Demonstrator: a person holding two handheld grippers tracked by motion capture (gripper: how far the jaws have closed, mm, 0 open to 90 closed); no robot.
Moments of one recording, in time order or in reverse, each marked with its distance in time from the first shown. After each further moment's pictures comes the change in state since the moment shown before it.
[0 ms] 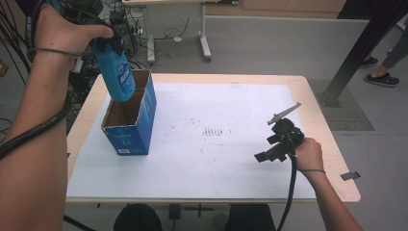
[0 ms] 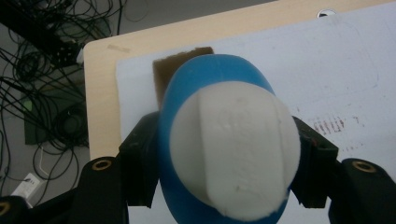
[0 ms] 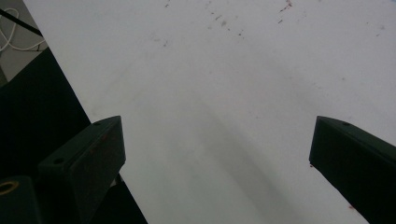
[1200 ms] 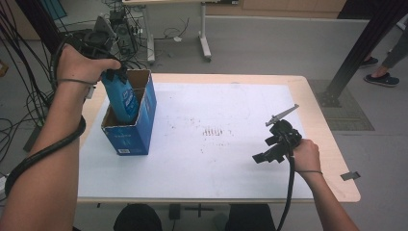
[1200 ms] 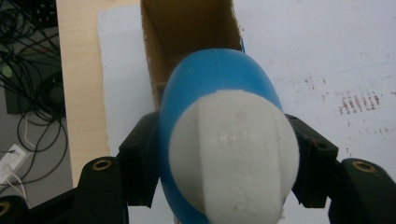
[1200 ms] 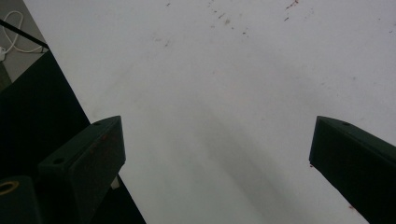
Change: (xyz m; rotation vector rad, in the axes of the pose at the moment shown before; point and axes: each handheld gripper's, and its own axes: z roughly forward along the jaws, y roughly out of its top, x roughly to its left) left arm 0.009 -0.032 0.076 0.122 -0.016 -0.035; right arm 0.000 -0.001 0.007 -0.004 0.011 0.007
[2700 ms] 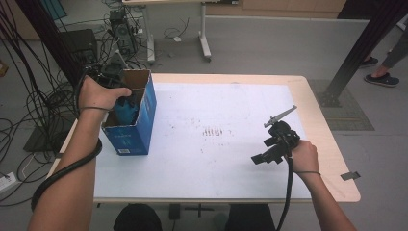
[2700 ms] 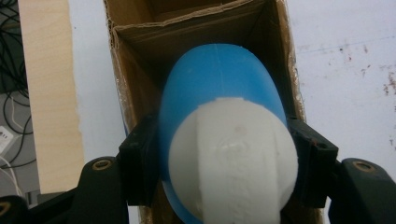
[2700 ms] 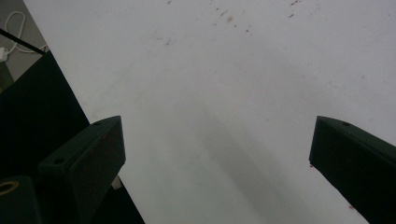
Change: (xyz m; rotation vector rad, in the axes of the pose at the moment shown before) left arm -0.008 -0.029 0.074 0.079 0.025 -0.003; right arm 0.000 -0.001 0.005 0.004 0.010 0.012
